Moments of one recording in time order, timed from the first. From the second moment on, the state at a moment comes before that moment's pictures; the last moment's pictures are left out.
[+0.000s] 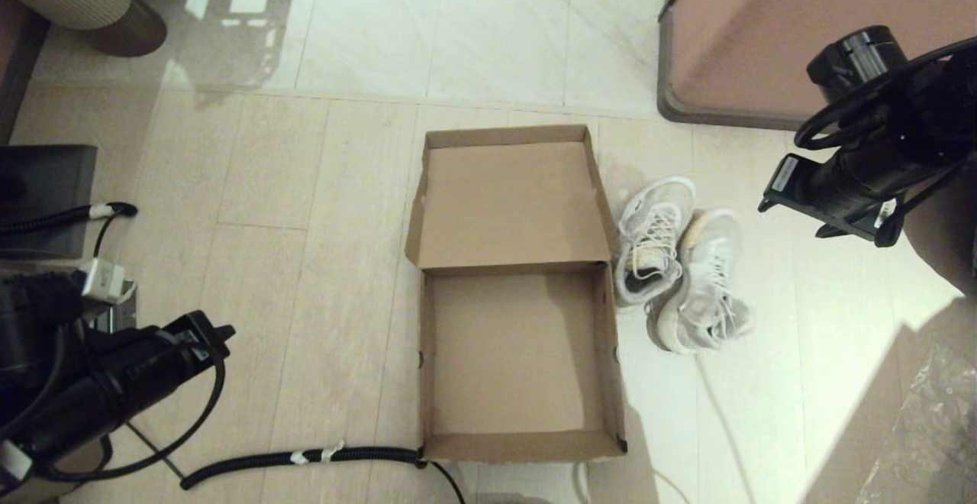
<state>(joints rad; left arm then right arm) 0.01 1.46 -0.41 -0.66 0.02 -0.43 0.13 1.87 -1.85 0.76 -0.33 0.71</state>
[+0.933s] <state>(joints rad) 0.02 1.42 -0.36 -0.66 0.02 -0.43 0.18 1.86 -1.57 0.68 -0.20 0.72</state>
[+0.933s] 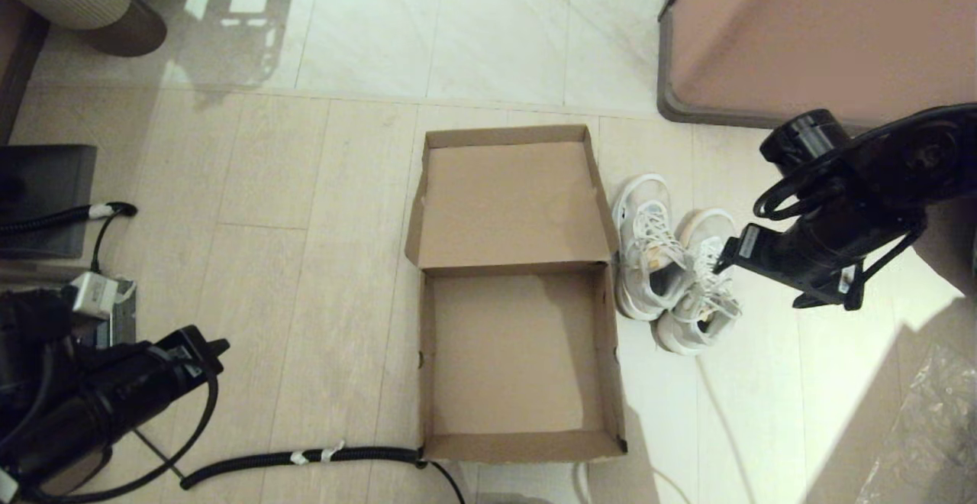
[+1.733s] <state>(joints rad) 0.05 1.40 -0.37 -0.66 0.02 -0.43 0.29 2.11 -1.52 0.50 -0.36 0.58</state>
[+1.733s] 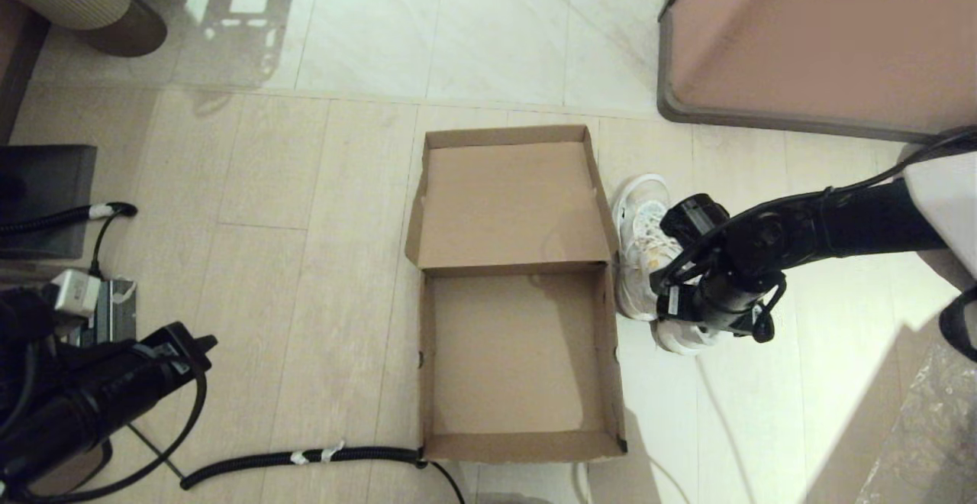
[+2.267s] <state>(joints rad) 0.05 1.45 -0.40 -0.66 0.02 -0.43 0.31 2.34 -1.66 0.24 -0.63 0.40</state>
